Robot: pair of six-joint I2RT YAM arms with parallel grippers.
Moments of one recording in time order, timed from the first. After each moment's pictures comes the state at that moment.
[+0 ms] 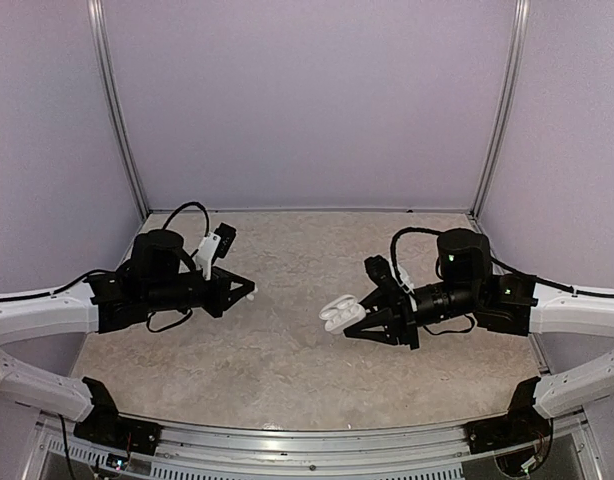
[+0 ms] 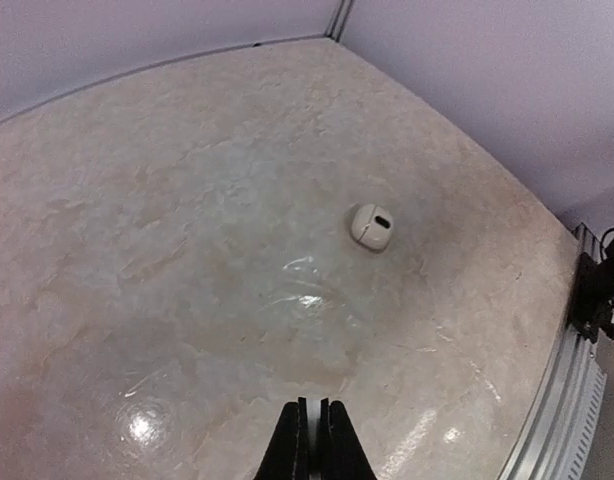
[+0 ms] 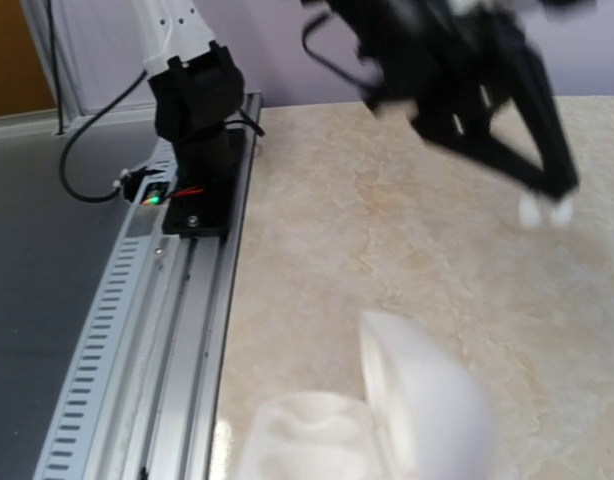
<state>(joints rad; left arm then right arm) -0.74 1.19 0.67 0.02 0.12 -0.26 0.93 1.13 0.74 0.06 -0.65 -0.17</state>
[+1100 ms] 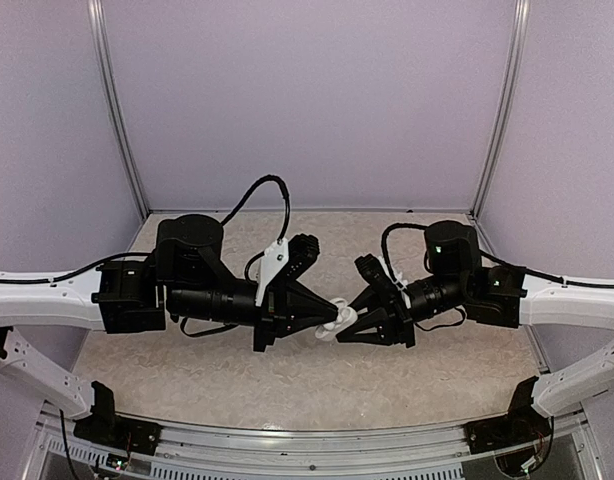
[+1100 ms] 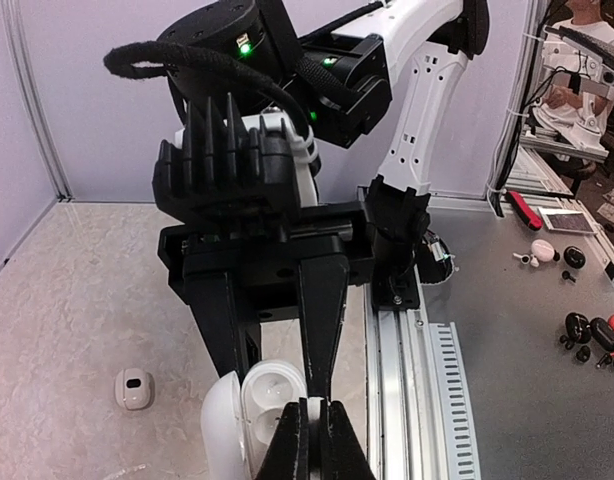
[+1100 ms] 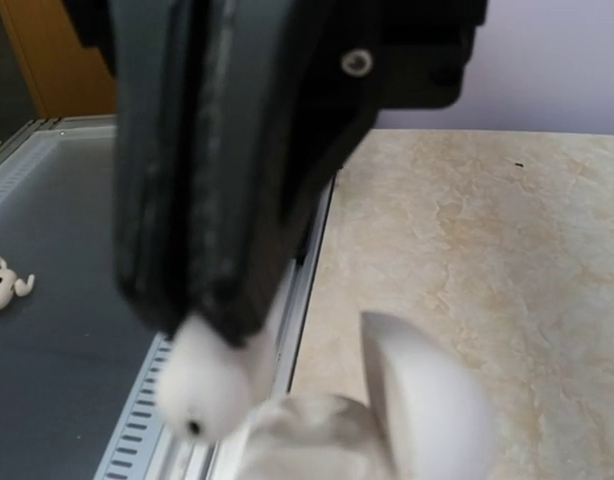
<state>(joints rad) -1.22 1.29 1.04 0.00 0.26 0.07 0.94 1.21 0.81 0.06 -0.81 -0.19</state>
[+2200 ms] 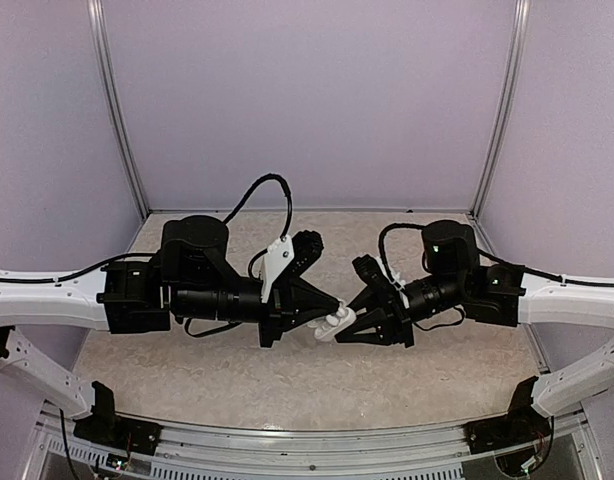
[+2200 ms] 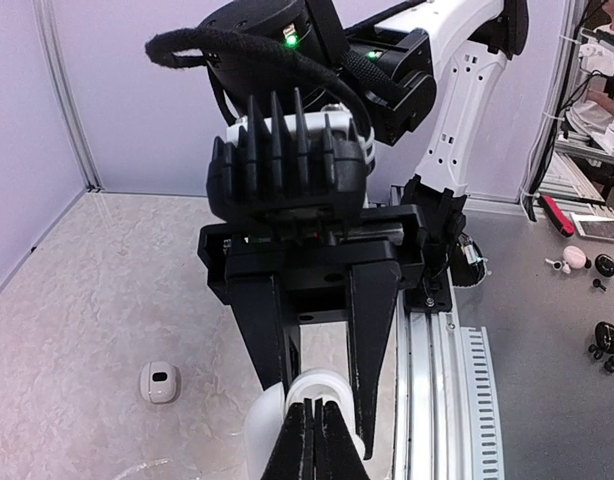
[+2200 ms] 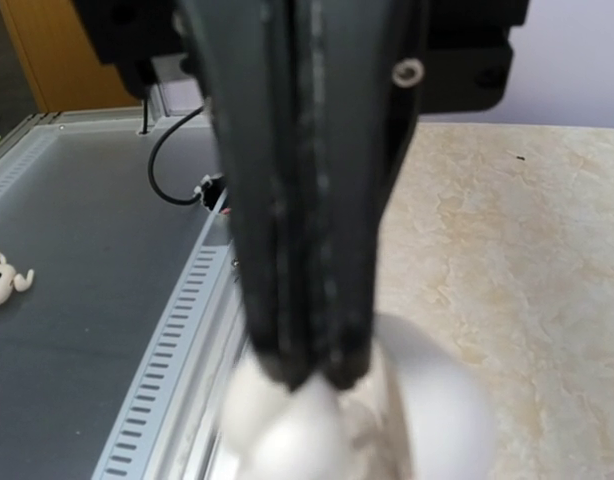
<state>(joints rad) -1.23 1.31 1.05 0.01 0.18 0.07 0.94 1.22 0.82 0.03 -0.80 -0.20</state>
